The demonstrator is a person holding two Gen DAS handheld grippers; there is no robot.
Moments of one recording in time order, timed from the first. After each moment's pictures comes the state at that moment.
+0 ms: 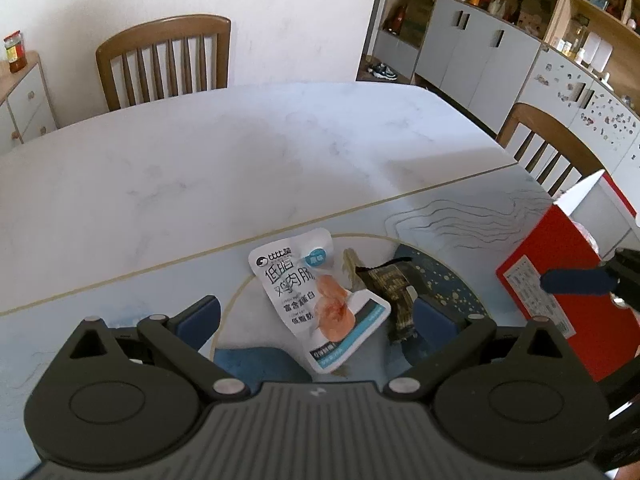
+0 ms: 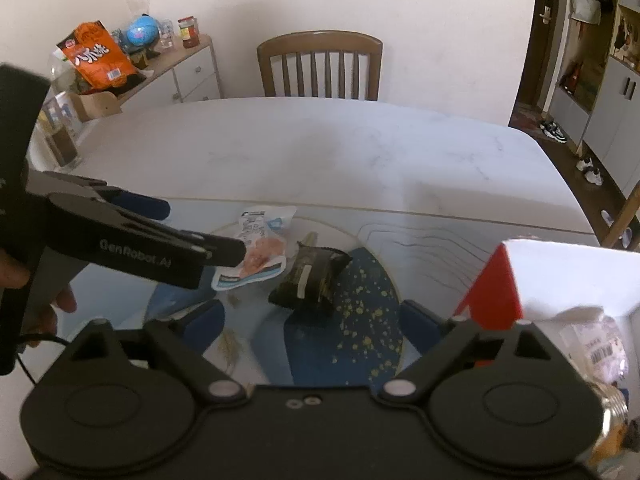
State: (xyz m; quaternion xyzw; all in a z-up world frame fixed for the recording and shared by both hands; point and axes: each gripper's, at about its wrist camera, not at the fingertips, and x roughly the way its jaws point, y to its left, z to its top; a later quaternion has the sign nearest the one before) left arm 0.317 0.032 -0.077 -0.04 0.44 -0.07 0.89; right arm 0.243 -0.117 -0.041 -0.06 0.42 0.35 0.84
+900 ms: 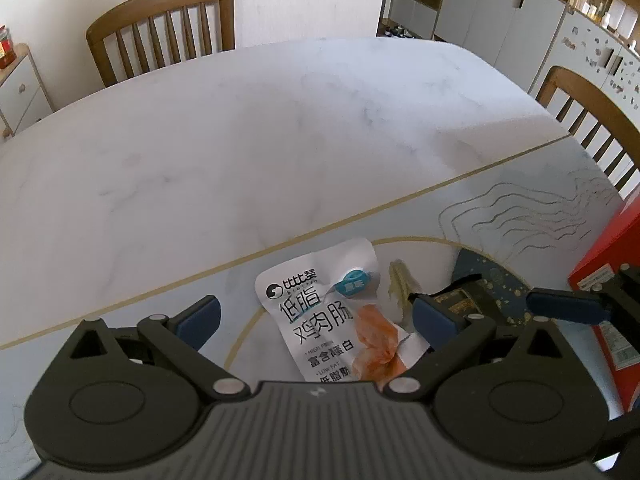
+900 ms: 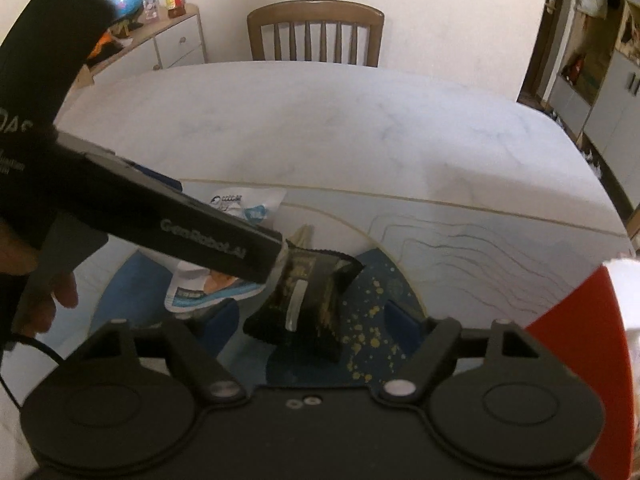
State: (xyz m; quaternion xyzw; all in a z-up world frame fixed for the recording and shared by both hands) left arm 0.386 0.024 -0.128 0.00 0.49 -0.05 0.87; right arm 0.276 -0.065 -0.095 -0.09 0.44 0.34 0.83
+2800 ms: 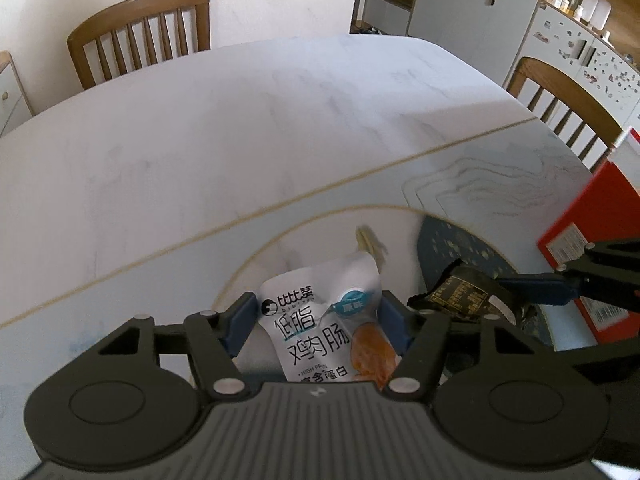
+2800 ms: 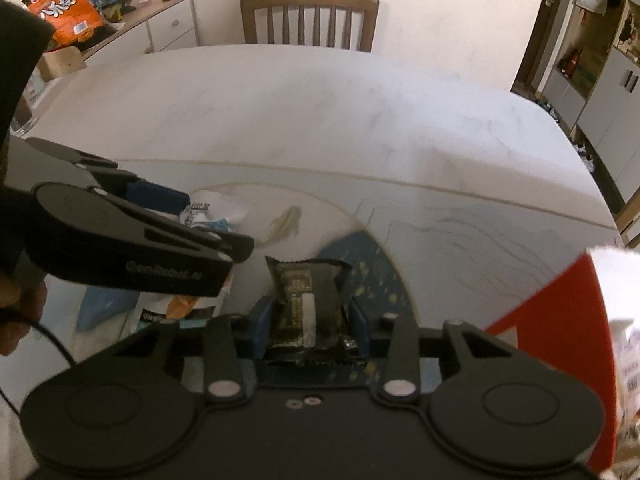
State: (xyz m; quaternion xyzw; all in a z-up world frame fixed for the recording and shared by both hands) left arm 0.352 0.020 -0.129 0.00 0.48 -0.09 0.87; right arm 0.278 -0.079 -0.091 -0.10 0.46 0.32 0.82
